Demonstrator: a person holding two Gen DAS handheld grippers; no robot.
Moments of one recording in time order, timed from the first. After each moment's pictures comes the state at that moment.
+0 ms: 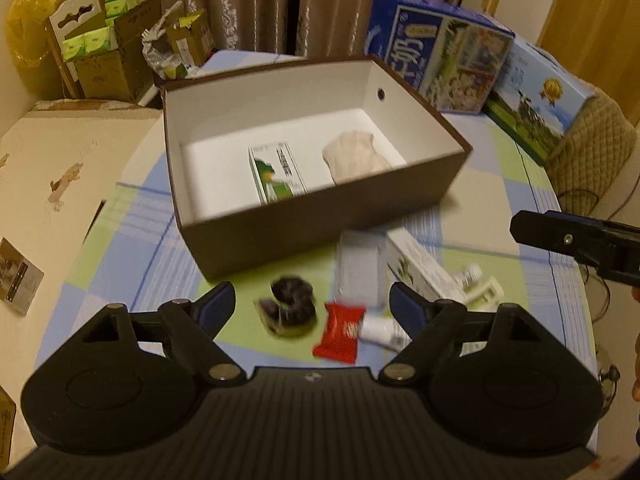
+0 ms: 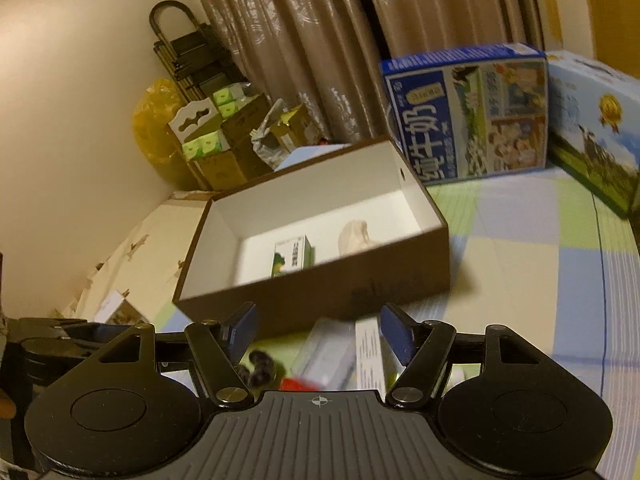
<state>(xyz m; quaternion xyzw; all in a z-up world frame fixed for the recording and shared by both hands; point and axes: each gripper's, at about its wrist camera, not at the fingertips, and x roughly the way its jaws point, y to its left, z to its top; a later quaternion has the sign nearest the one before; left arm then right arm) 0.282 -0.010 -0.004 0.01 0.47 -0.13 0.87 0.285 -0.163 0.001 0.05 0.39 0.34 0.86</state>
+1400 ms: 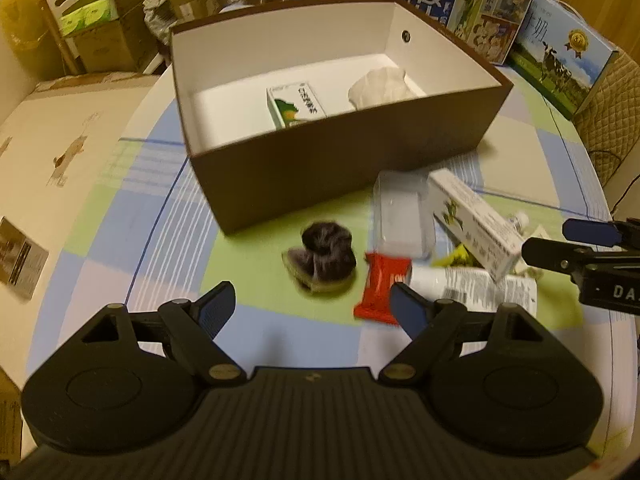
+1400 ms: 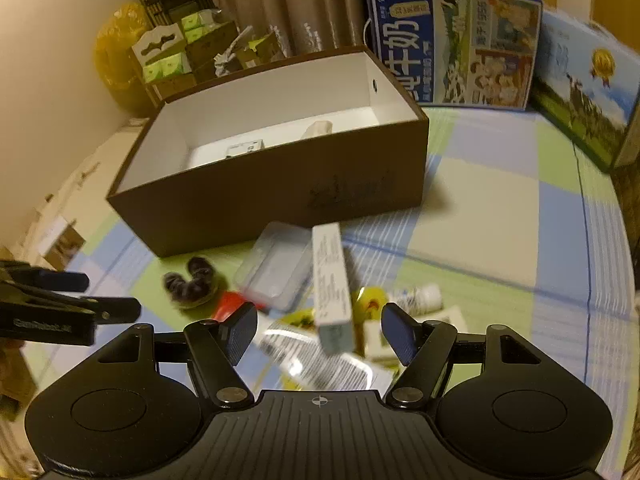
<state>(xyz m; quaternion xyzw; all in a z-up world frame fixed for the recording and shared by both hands) 0.296 0.005 -0.063 0.04 0.50 -0.13 0.85 0.279 -0.137 -0.072 -0.06 0.44 0.28 0.85</state>
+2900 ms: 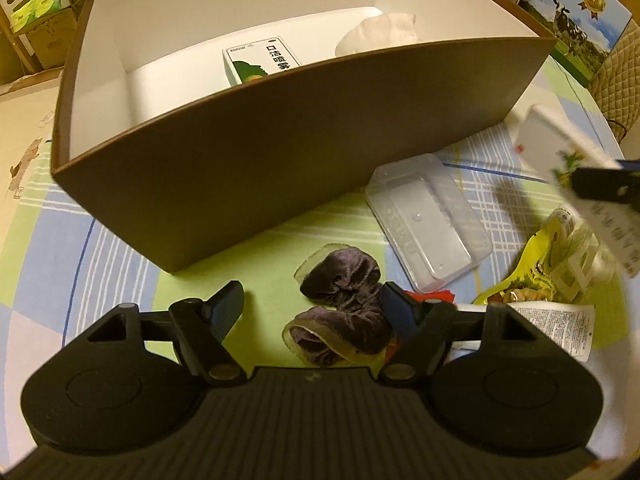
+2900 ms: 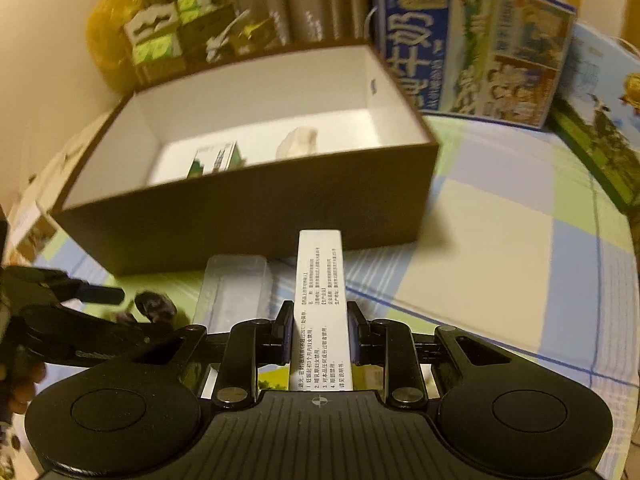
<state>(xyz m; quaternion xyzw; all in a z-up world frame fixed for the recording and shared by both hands) 0.362 -0.018 -0.144 0.07 0.53 -0.18 0.83 0.335 -0.124 -0.090 -0.08 0.44 0.28 0.85</state>
